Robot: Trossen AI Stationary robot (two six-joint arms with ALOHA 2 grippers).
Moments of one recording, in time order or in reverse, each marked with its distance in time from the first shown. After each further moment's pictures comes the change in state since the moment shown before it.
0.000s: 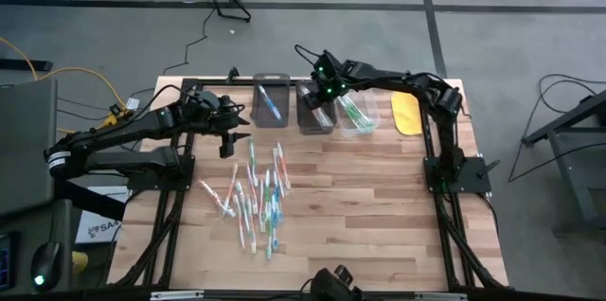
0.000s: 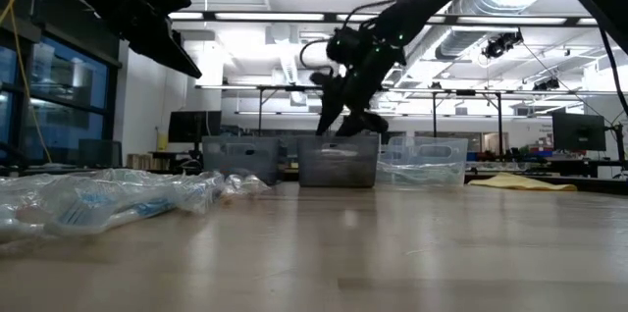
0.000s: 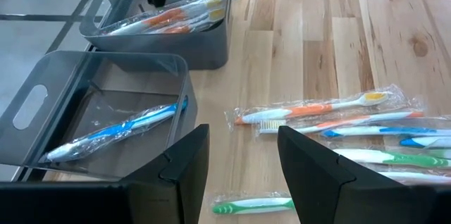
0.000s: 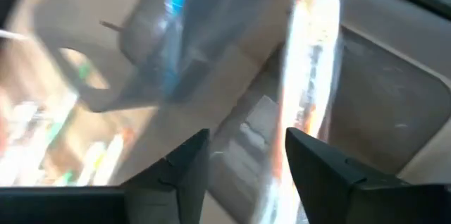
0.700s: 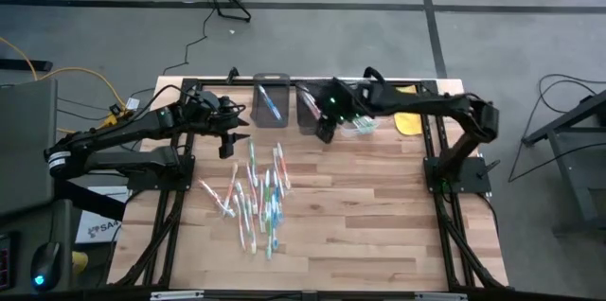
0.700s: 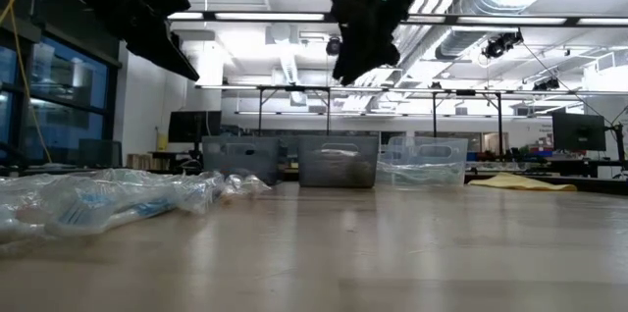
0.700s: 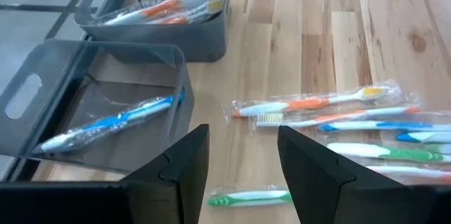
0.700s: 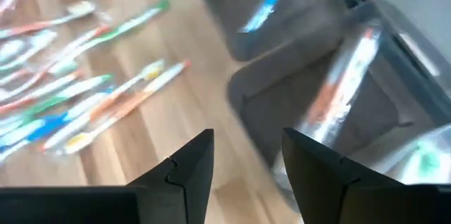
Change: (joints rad) left arm 0.000 0.000 0.000 -0.021 0.000 -0.016; right arm 0.290 -0.356 -0.167 -0.112 0.334 -0.260
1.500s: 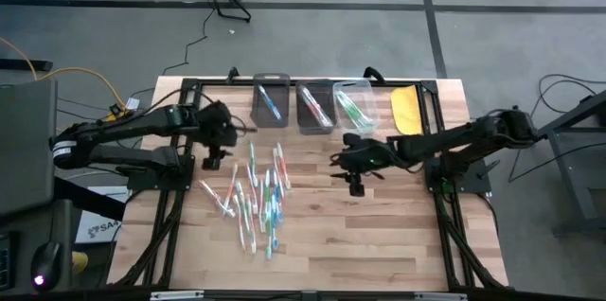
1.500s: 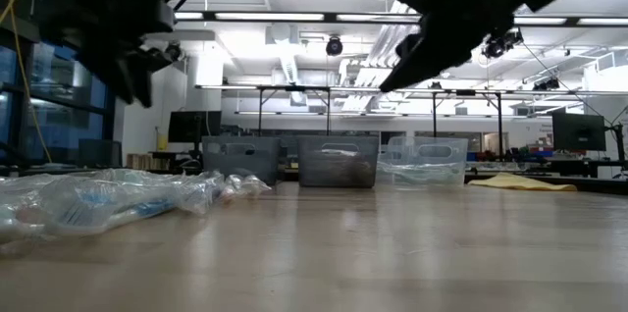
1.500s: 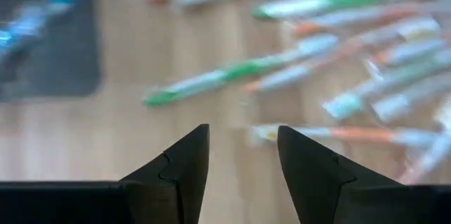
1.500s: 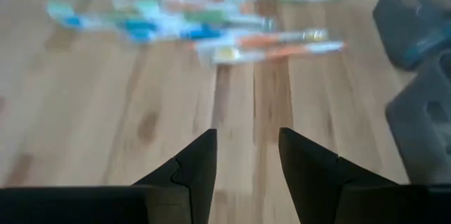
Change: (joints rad) left arm -0.093 0.117 0.091 -0.428 0.008 0.171; right arm 0.358 -0.289 -0.644 0.602 -0.022 -0.183
